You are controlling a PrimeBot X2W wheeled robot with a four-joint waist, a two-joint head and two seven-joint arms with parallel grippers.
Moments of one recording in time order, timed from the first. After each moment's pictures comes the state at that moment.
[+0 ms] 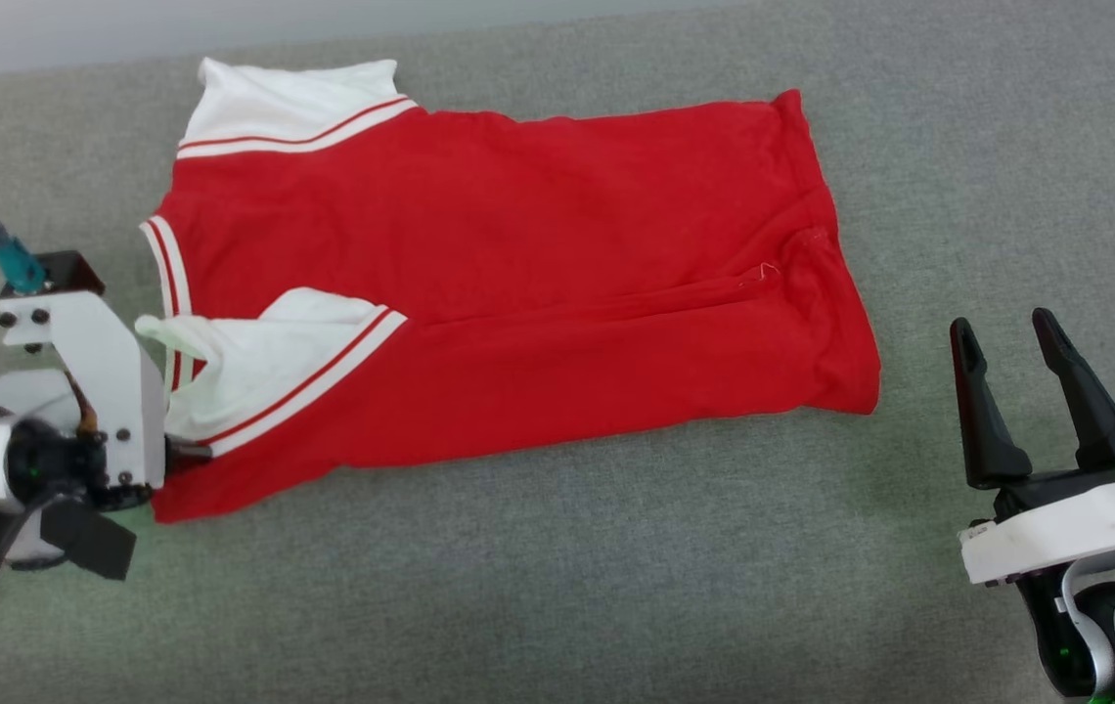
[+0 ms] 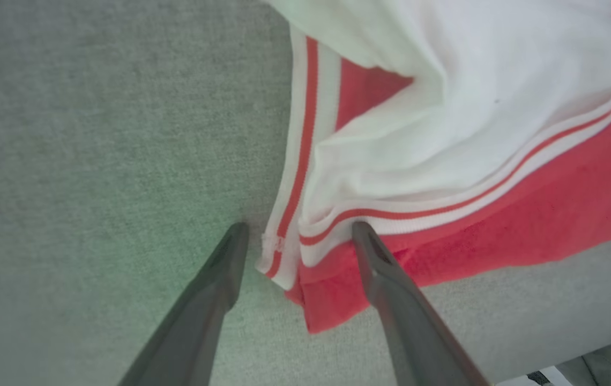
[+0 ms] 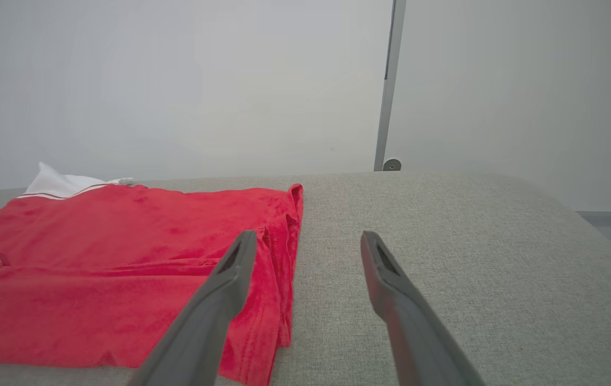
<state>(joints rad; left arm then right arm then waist) -0.82 0.93 -0.84 0.20 -1.28 0.36 0.91 -0.22 -0.17 0.03 0.01 0.31 0.13 -0.10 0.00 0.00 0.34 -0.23</state>
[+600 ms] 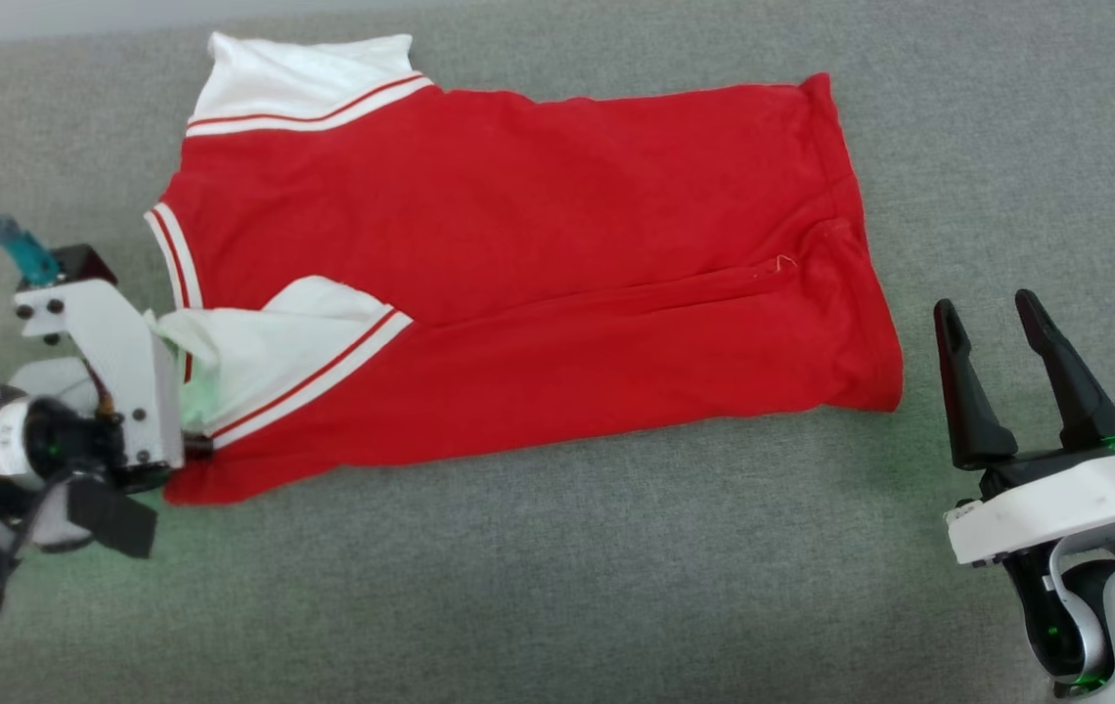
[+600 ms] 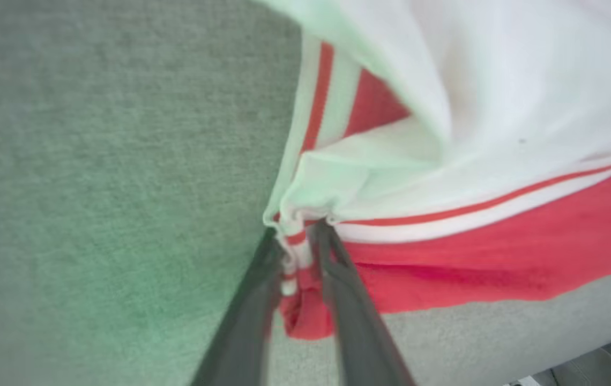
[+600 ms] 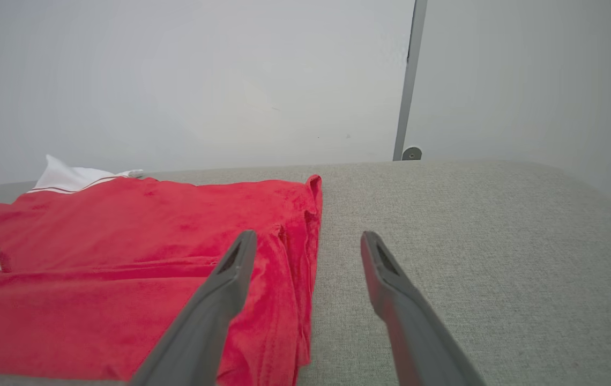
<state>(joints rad) -0.84 0.84 -0.85 0.32 -1.31 0.35 0.92 -0.26 -0.16 0.04 0.02 0.32 0.13 -0.07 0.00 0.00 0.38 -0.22</state>
